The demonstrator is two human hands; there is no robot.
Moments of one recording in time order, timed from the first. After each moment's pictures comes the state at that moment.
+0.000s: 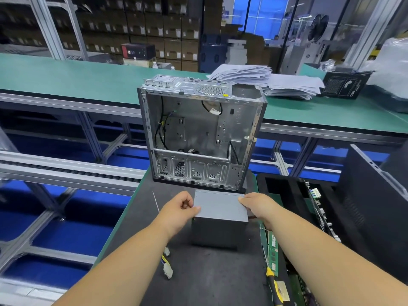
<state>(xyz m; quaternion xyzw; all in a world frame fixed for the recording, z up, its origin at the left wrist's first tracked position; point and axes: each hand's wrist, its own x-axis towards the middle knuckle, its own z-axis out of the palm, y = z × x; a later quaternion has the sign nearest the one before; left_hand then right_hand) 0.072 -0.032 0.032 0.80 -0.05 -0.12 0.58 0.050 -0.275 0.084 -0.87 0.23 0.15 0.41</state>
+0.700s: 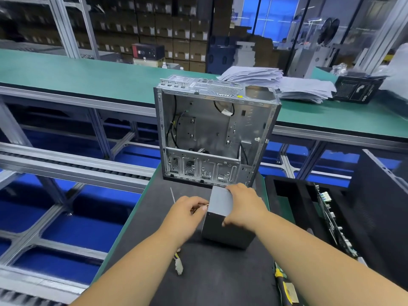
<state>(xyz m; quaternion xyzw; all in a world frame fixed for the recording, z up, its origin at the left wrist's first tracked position) 0.048 -0.021 0.039 0.87 -0.11 -0.03 0.47 0.051 -0.214 0.081 -0.99 0.01 0.05 0.12</state>
